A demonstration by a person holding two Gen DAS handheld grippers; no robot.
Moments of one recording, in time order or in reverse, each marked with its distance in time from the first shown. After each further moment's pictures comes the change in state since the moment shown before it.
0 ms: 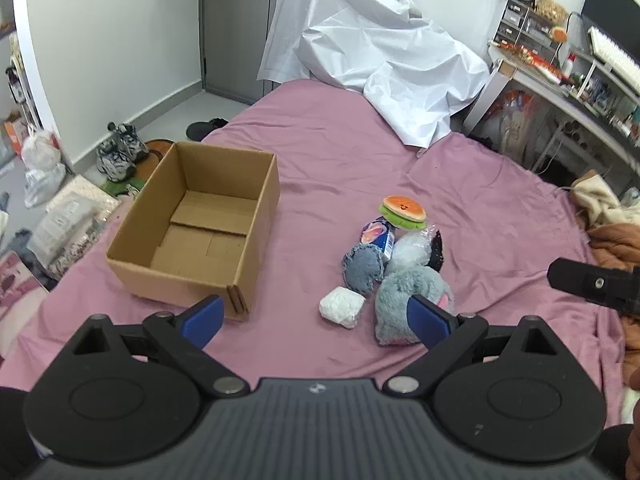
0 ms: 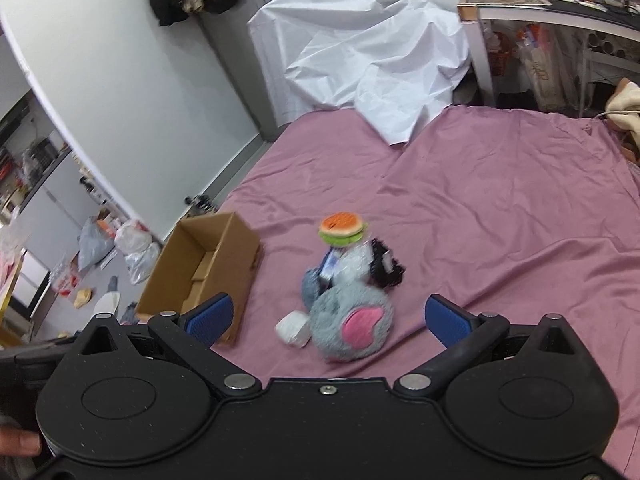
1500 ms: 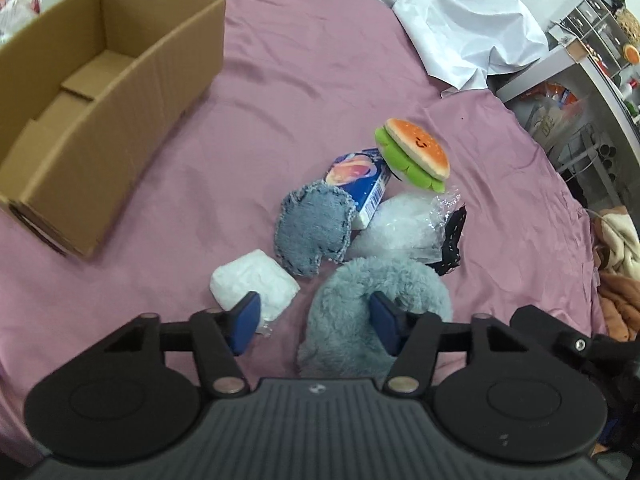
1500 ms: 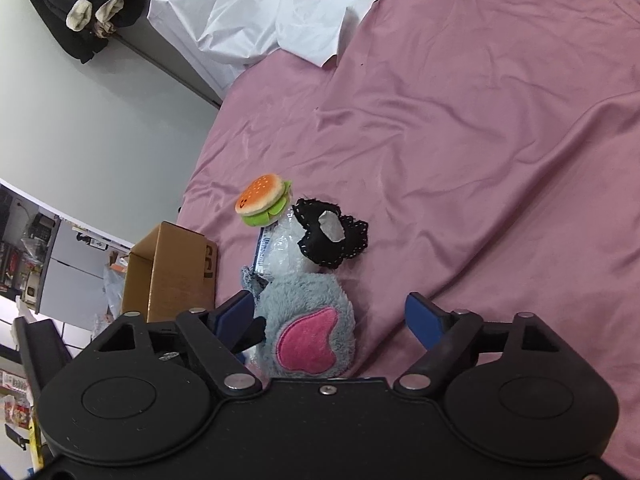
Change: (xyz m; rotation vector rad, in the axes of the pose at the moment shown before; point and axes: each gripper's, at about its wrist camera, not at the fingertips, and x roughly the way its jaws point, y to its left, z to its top) left arm 0.168 -0.032 -0.012 -0.300 0.226 -0.121; right arm 0.118 -0.093 -0.019 0.348 0.164 0.125
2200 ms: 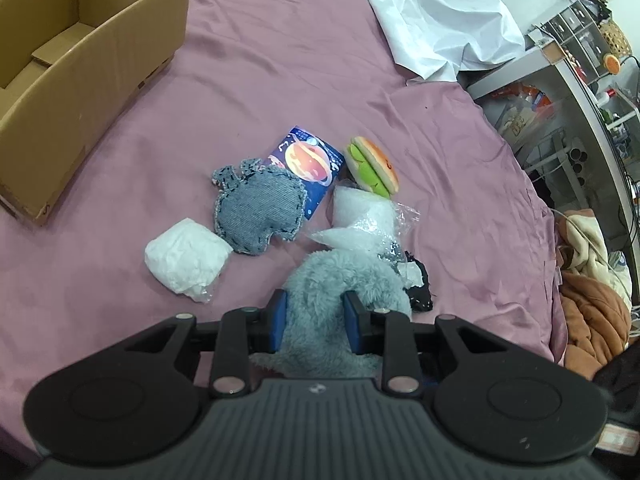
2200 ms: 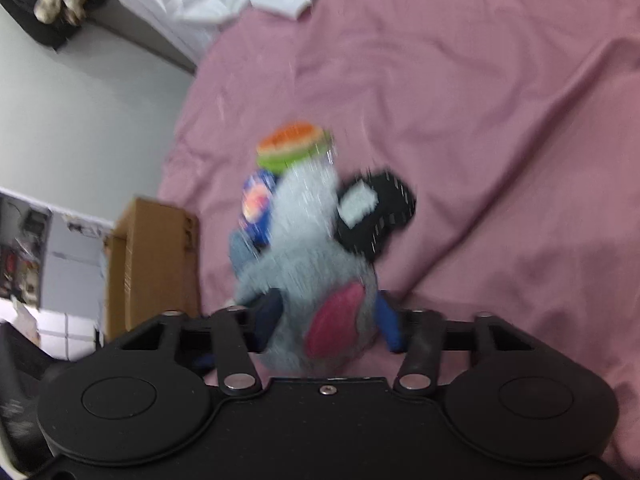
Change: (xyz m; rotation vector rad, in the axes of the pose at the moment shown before) left arm 0.000 -0.017 -0.009 -0.036 0.040 -0.104; right arm 0.035 -0.009 -0.009 0.064 0.146 -0.036
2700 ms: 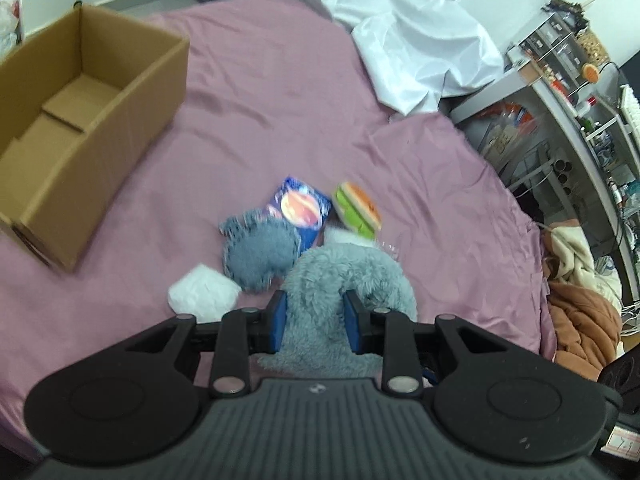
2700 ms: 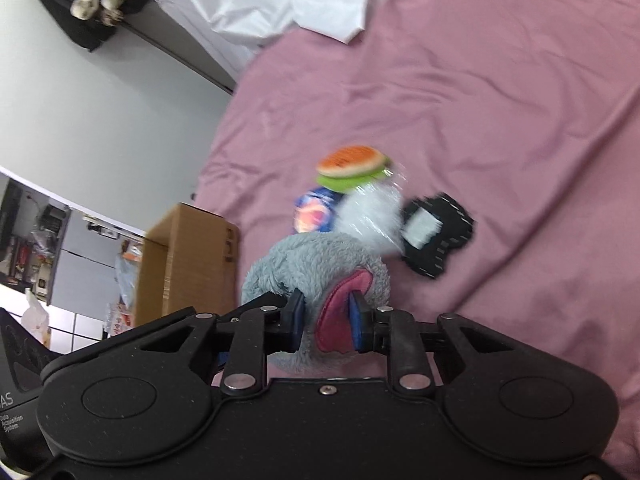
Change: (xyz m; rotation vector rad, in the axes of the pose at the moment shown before) left arm -0.045 -0.001 0.013 0.047 -0.092 -0.015; right arm -0.023 0.038 -0.005 -0.074 -0.113 0.072
